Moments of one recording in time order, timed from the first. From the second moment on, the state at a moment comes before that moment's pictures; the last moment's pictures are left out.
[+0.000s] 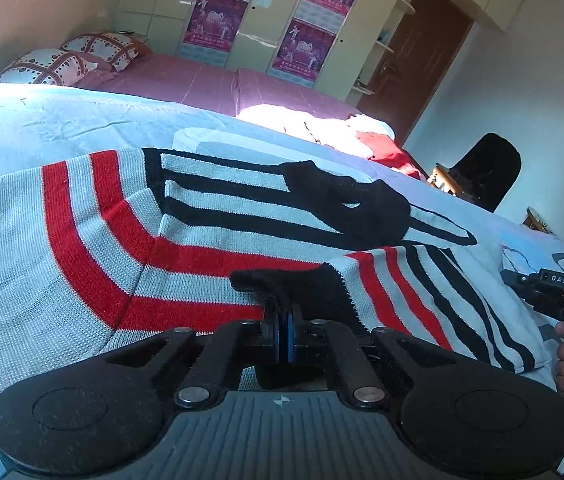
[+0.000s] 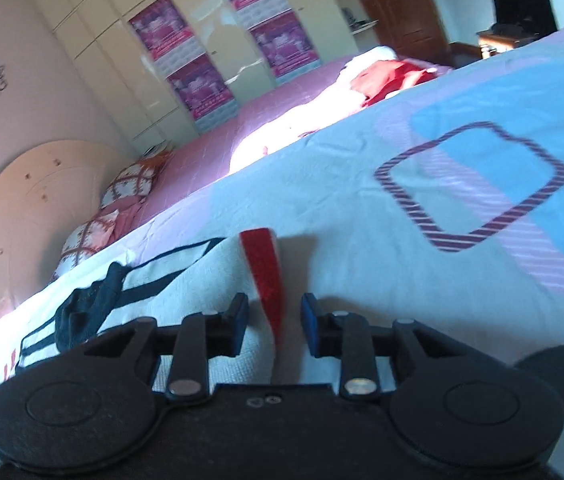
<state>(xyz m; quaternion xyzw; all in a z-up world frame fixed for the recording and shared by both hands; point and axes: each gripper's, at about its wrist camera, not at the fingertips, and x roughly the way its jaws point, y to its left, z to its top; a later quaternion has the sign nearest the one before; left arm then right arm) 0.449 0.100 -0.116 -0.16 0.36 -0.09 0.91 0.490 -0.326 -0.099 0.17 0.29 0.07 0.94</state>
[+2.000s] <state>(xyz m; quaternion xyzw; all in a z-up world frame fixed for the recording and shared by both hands) 0.245 0.363 -0.123 -0.35 0.23 0.27 0.87 0.330 -0.189 -0.071 0.00 0.28 0.07 0.96</state>
